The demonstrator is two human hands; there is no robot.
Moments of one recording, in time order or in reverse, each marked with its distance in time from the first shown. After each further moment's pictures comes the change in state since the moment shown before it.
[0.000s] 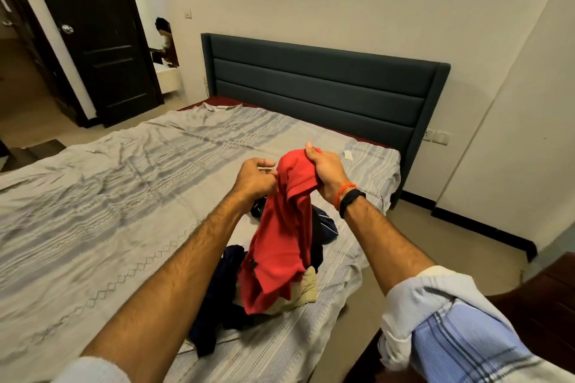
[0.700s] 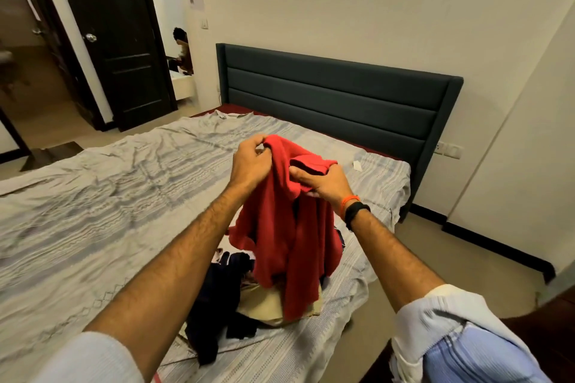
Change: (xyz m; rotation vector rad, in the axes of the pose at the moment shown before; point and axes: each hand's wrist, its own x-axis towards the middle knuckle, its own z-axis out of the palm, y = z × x) left_hand 0.015 0.031 -0.022 0.250 0.248 0.423; right_hand 0.007 0.013 -0.006 -0.340 -0.114 -0.115
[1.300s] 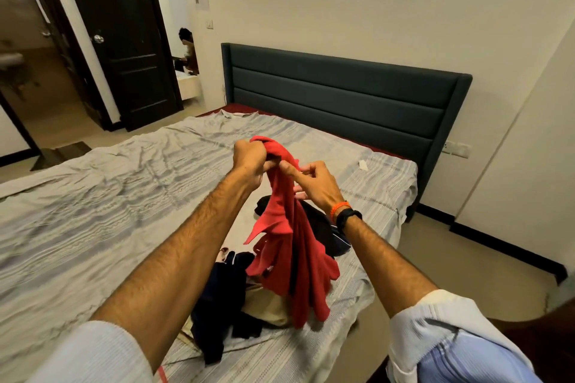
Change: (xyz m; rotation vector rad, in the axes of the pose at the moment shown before) left_hand 0.015 0.012 0.002 -0.580 0.142 -0.475; right_hand -0.011 -0.002 0.030 -0.122 -0.023 -0.030
